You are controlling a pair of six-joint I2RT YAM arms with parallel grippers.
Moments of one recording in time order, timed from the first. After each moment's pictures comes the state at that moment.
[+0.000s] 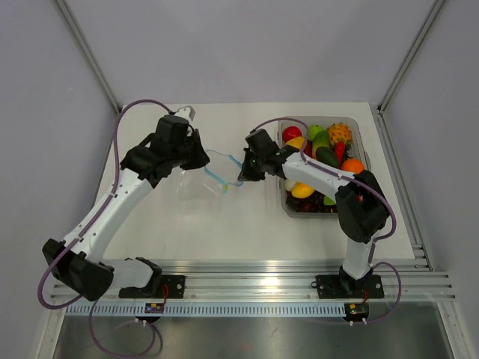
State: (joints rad) left arm -0.50 1.27 1.35 -0.77 -0.01 -0.55; right arm 0.71 1.86 1.41 -0.42 -0.09 0.77
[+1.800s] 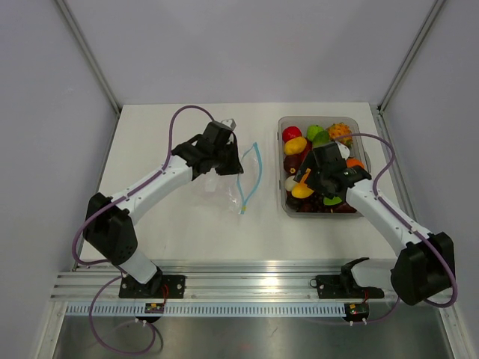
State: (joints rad) left arm -0.64 1.59 1.36 -0.57 0.07 -0.63; right arm 0.39 1.27 0.98 -0.61 0.18 0.79
